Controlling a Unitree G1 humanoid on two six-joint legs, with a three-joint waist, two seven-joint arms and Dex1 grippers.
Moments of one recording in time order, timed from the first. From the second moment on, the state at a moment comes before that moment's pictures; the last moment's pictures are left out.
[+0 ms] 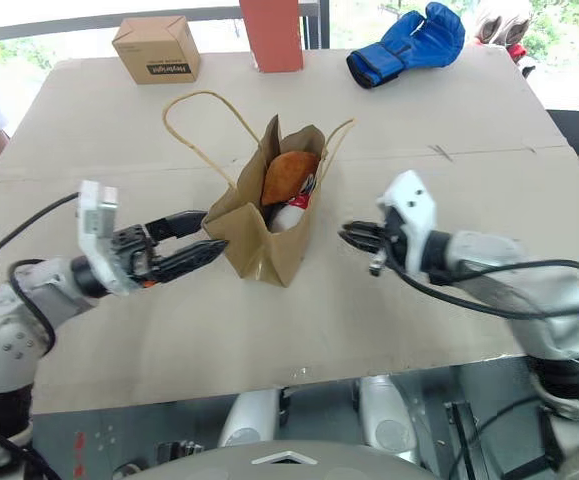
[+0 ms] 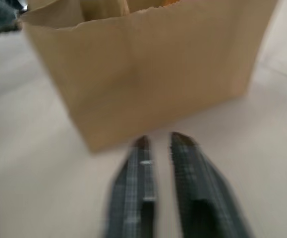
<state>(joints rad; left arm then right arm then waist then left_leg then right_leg) -0.08 0.69 0.27 -0.40 -0.88 0.67 -0.81 -0.43 -0.59 0.18 -0.48 0.69 0.82 0.52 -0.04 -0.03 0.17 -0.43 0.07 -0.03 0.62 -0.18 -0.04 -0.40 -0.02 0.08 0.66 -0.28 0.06</state>
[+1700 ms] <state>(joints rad) -0.36 0.72 0.13 -0.08 -0.57 0.25 -1.10 -0.18 -0.61 -0.01 -0.54 0.52 0.56 0.81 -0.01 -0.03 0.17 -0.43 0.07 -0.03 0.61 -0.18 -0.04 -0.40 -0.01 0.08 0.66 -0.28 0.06</state>
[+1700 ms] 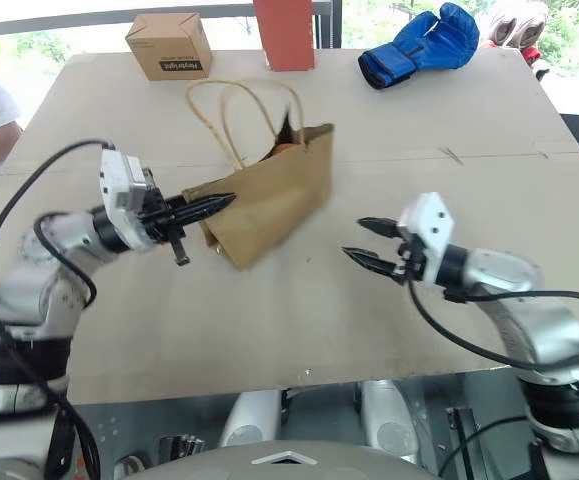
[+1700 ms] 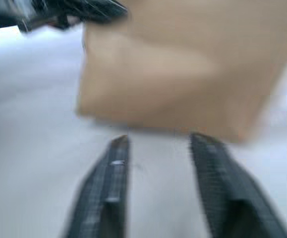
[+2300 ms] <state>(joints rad) -0.44 0.72 0.15 0.16 -0.53 0.36 -1.27 0.01 -0.67 -0.18 -0.59 0.49 0.42 0.80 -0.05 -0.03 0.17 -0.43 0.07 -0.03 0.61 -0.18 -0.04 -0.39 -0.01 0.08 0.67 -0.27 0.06</state>
